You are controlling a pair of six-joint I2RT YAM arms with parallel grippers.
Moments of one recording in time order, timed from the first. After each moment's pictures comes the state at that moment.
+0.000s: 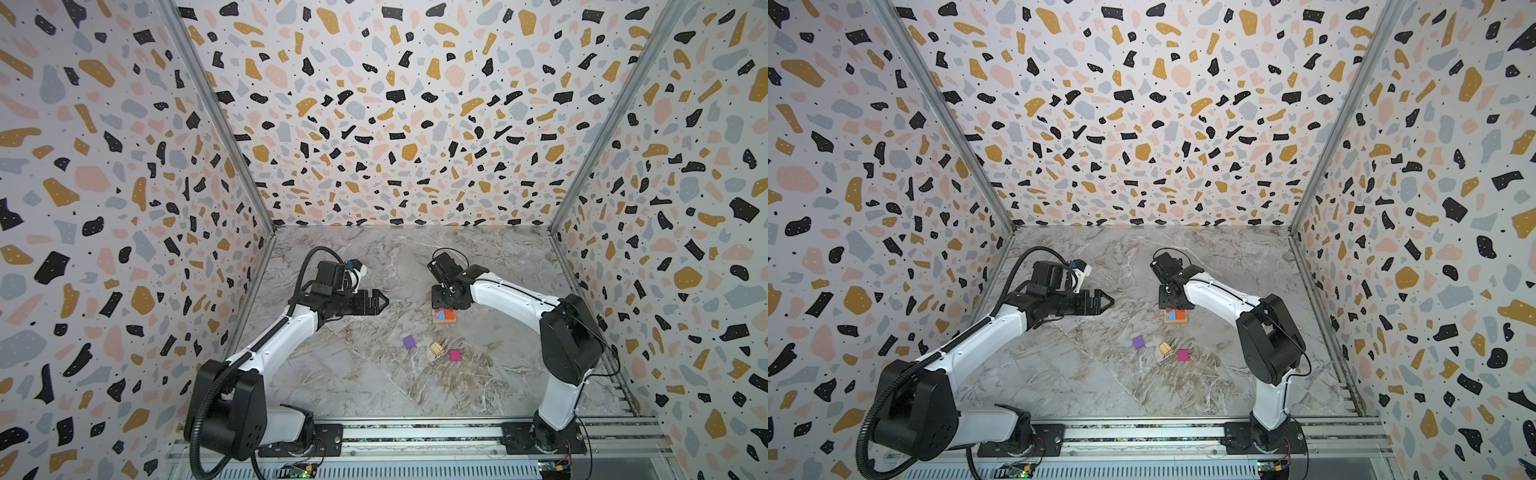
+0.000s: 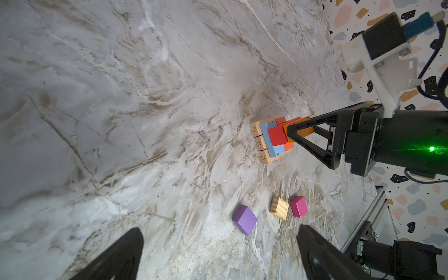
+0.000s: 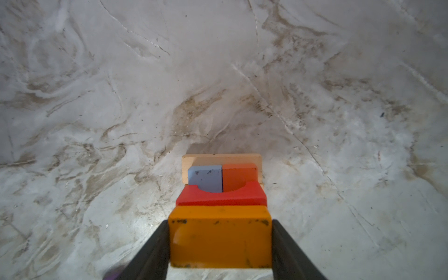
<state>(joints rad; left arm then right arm) -0.28 1.34 0.89 -0.40 0.49 -0.27 0.67 1.83 1.38 -0.74 0.19 0.60</state>
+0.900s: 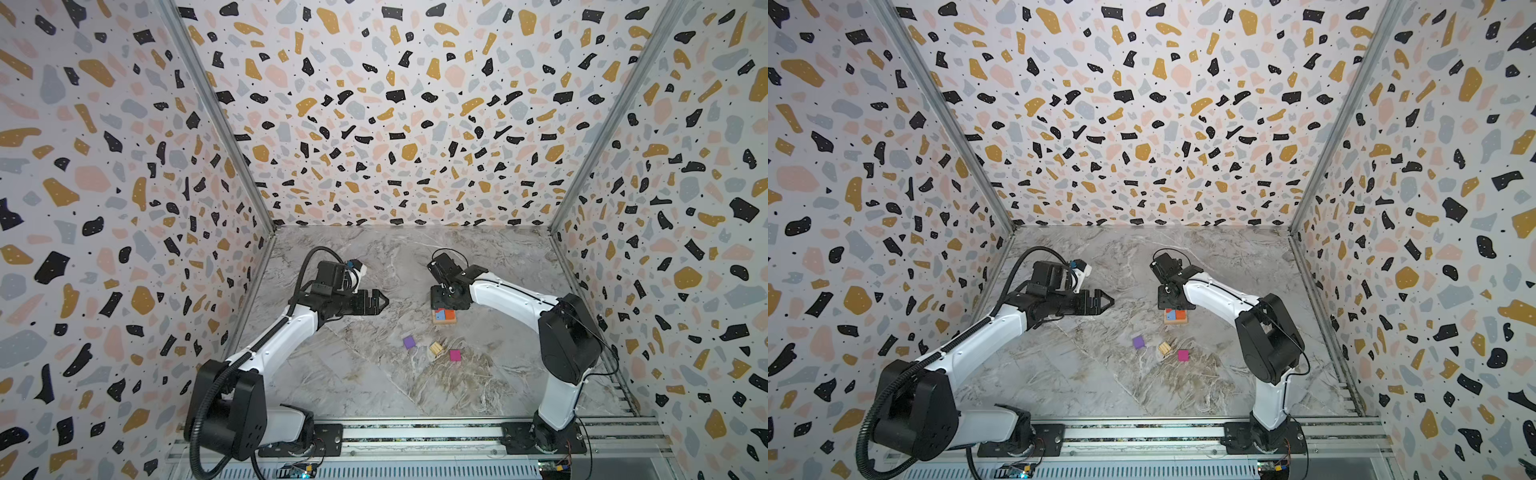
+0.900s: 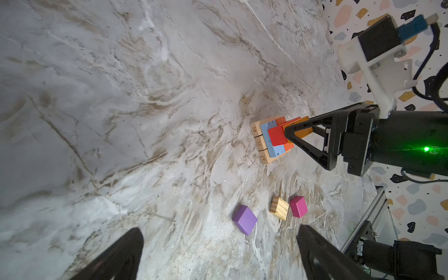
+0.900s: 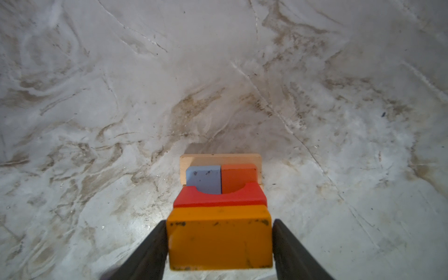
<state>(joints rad) -0.28 1.34 0.89 -0.40 0.49 -0.27 0.67 1.84 1.38 -0.74 0.19 0.60</state>
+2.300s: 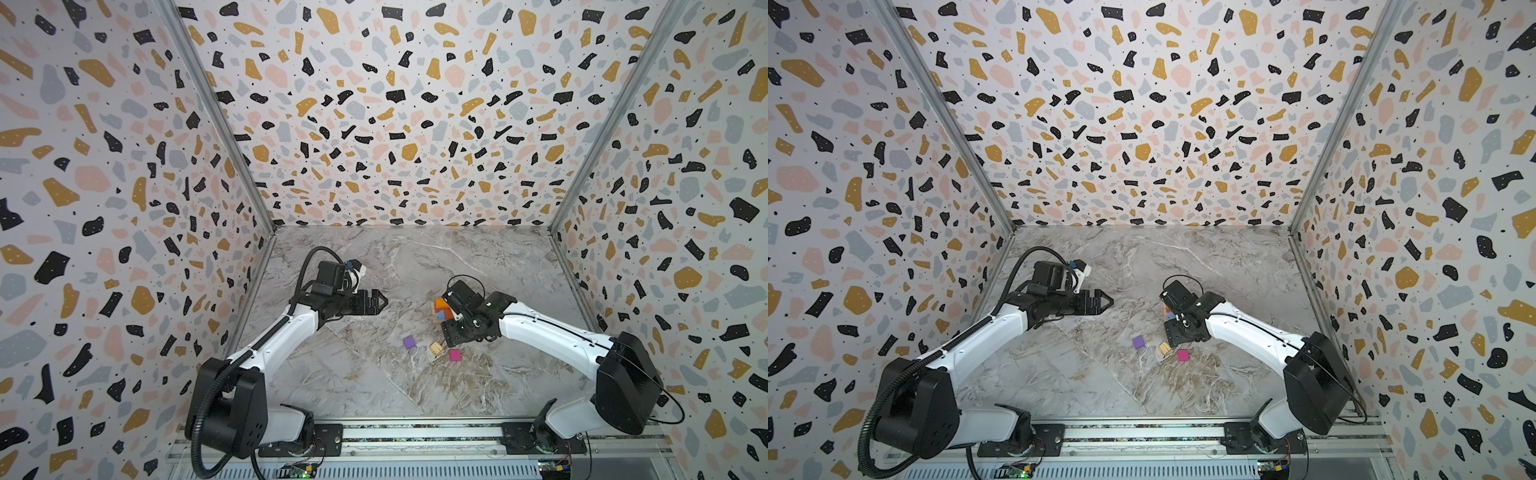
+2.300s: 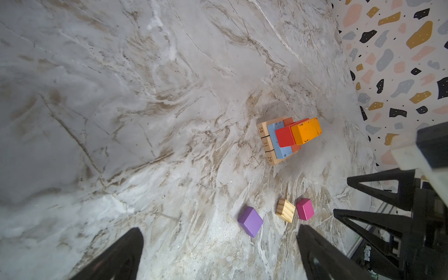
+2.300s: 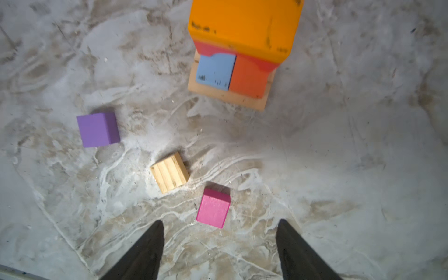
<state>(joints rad) -0.28 1.35 0.89 -0.40 0.46 -0.27 0.79 1.47 1.04 -0.84 0.10 0.45</state>
